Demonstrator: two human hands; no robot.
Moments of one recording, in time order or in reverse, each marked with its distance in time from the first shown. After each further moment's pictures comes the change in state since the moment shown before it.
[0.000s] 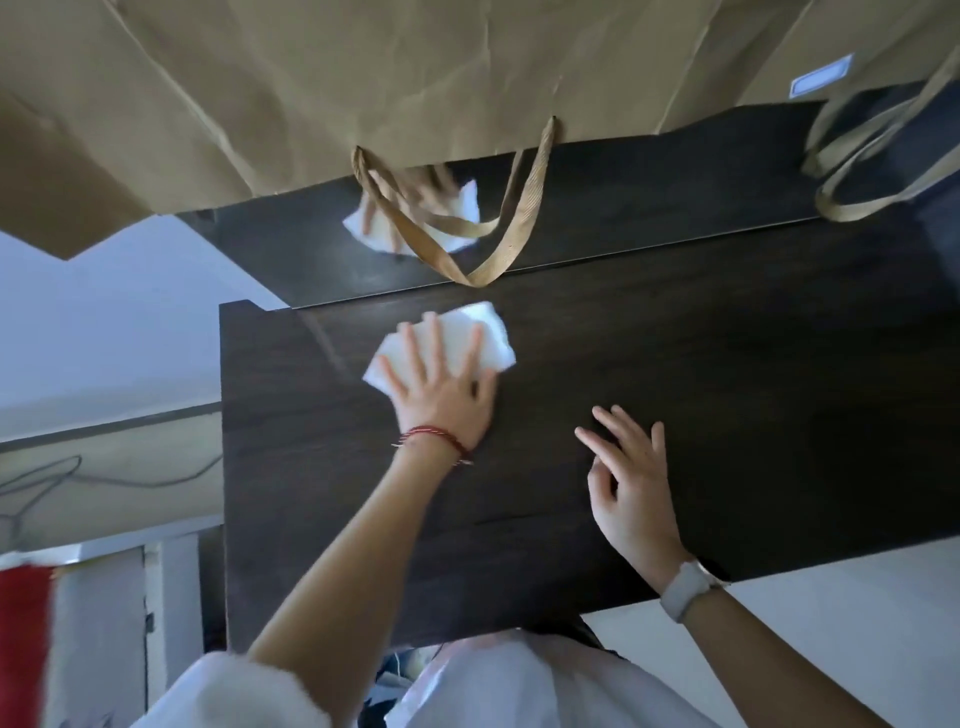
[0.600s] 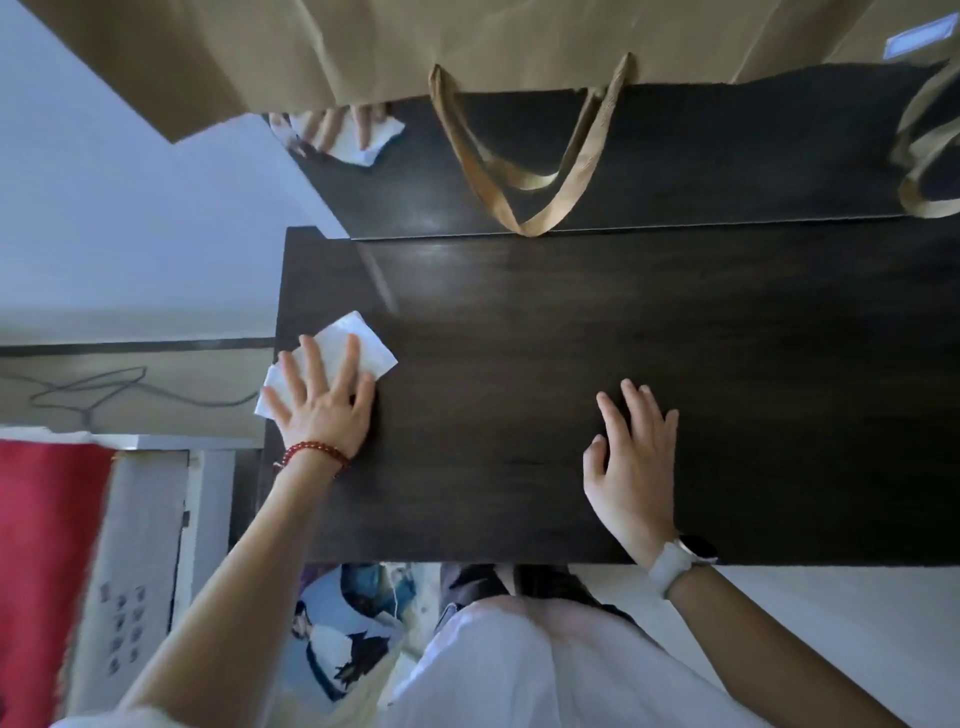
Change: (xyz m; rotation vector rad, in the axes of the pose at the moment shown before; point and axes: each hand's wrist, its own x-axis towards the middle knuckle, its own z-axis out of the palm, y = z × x) left_hand -0.087 -0.120 -0.011 -0.033 0.002 -0.420; right_hand -0.014 -0.015 0.002 -0.216 -0.132 0.015
